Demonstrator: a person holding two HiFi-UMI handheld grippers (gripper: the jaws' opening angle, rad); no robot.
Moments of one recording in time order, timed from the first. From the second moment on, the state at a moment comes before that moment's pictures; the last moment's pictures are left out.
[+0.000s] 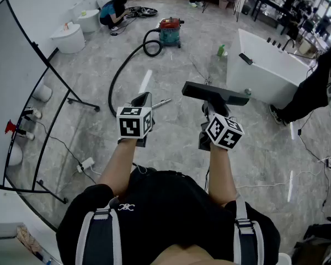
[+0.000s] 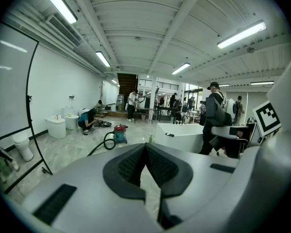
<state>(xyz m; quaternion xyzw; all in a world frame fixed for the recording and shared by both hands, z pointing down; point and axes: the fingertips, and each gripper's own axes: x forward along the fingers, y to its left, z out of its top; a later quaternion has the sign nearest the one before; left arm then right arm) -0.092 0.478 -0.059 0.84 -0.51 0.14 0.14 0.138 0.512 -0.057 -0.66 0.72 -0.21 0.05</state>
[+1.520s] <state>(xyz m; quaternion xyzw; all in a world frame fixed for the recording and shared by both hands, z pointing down) -0.114 0.019 -0.002 0.85 -0.47 0.20 0.14 0.090 0.054 -0.026 -0.64 0.72 -0.24 0.06</state>
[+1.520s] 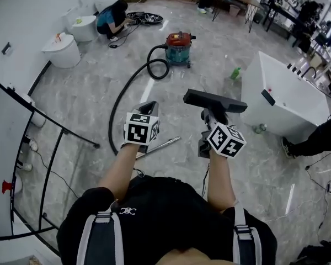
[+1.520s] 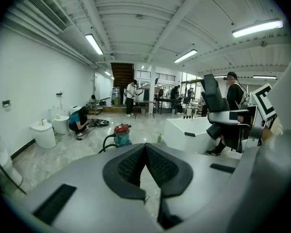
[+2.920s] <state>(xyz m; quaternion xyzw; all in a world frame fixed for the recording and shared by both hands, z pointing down) -0.058 -0.041 0.889 0.73 -0.20 0.60 0.27 0.125 -0.122 0.712 -0.49 0.63 -0.59 -0.07</state>
